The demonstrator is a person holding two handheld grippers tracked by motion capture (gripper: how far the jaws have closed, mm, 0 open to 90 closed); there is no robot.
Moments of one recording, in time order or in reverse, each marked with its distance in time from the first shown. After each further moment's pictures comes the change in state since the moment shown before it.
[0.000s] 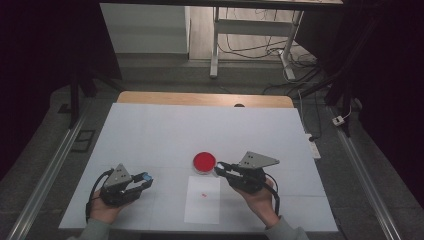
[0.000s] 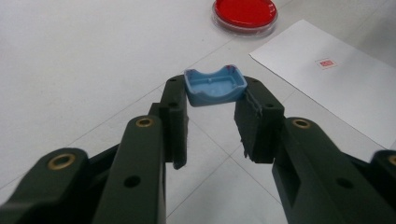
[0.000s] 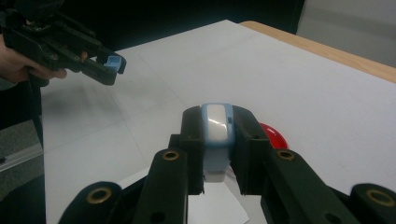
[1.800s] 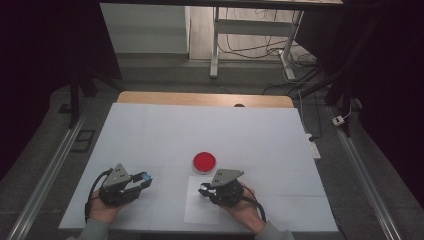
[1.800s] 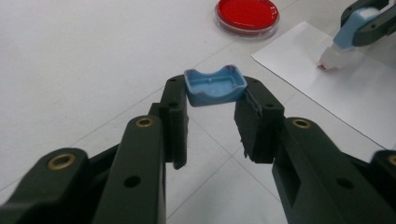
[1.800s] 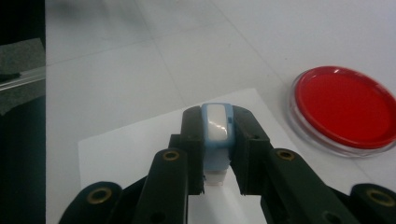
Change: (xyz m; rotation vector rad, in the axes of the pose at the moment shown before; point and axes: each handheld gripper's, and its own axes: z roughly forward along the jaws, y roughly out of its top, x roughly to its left) left arm 0.001 0.000 -0.002 -0.003 0.005 -0.004; right arm 0.034 -0.033 0.053 0.253 0.101 -0.146
